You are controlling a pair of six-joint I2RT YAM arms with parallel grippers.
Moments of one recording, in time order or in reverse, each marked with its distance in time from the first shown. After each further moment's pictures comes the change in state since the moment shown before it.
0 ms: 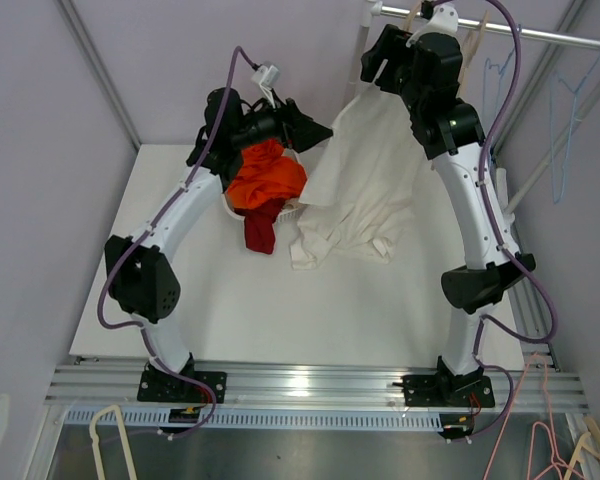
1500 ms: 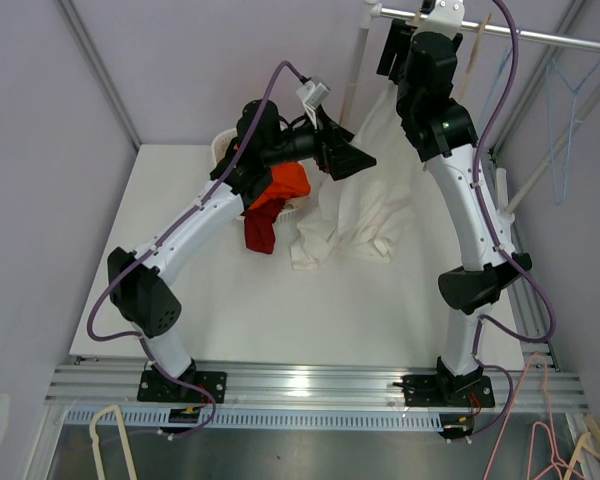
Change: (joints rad) left arm -0.237 -0.058 0.023 -0.053 -0.026 0.056; right arm 0.051 0.008 0.017 0.076 0.401 -0.272
